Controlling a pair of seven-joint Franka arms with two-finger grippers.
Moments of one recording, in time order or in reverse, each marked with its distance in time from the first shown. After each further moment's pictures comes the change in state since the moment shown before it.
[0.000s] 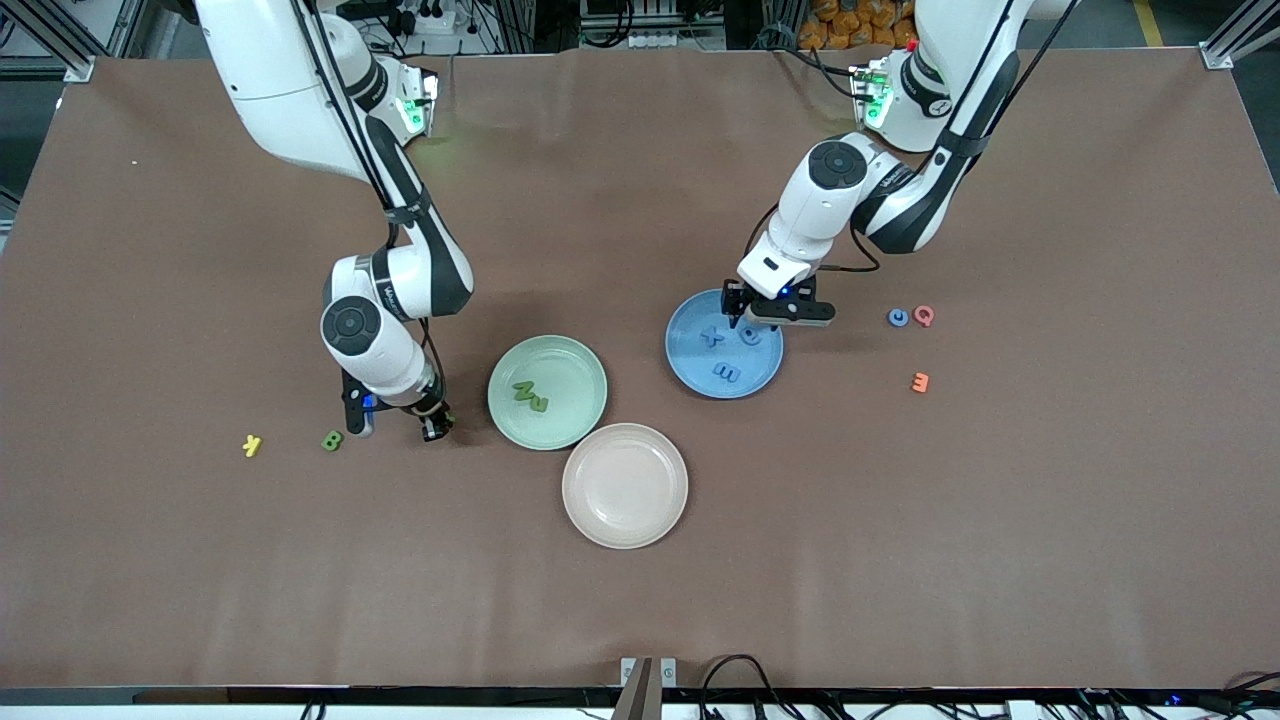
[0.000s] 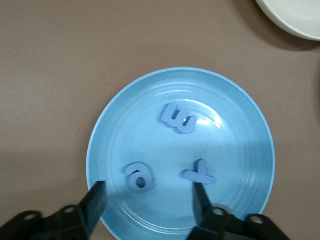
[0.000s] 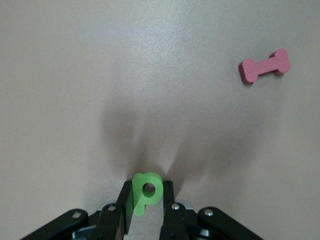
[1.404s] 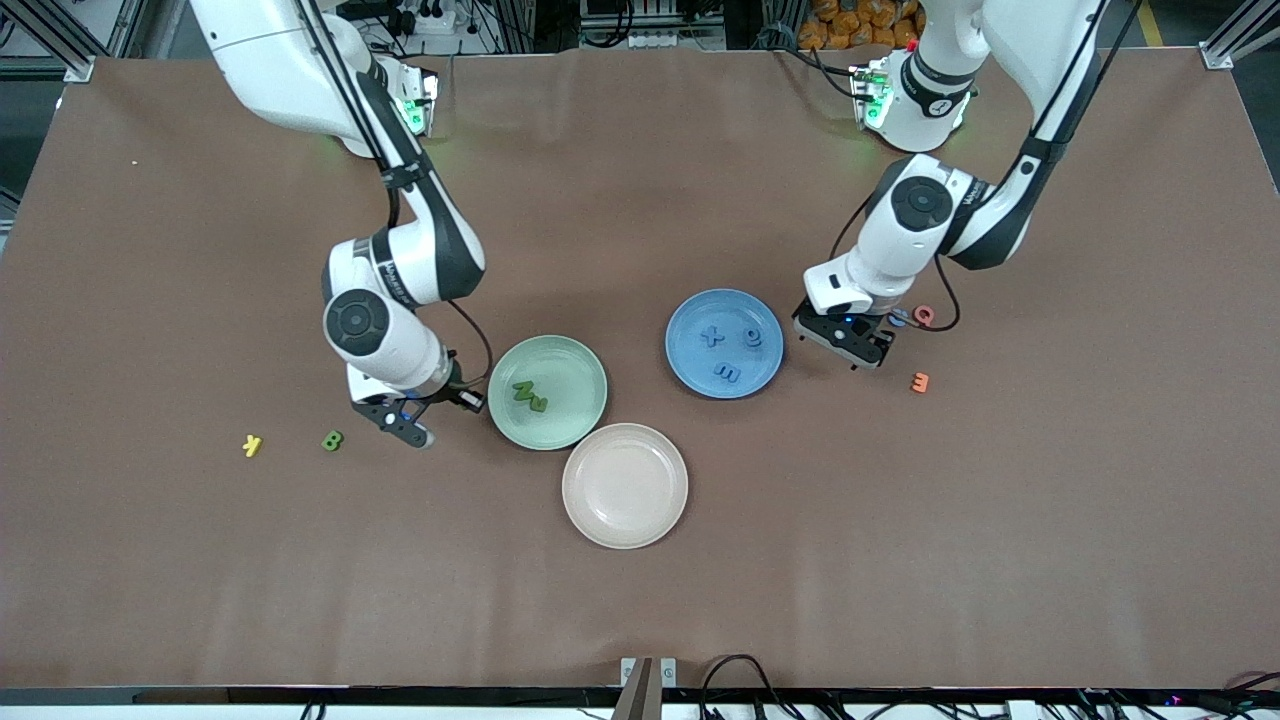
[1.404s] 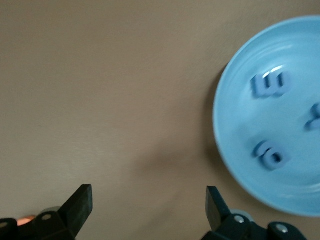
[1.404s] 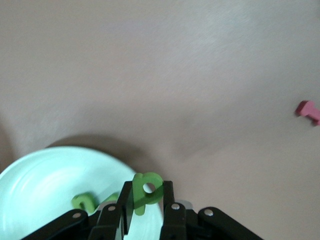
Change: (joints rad) left arm 0.241 -0.041 -0.010 0.002 0.001 -0.112 0.869; right arm 0.029 -0.080 0.039 0.120 0.000 -0.283 -0.710
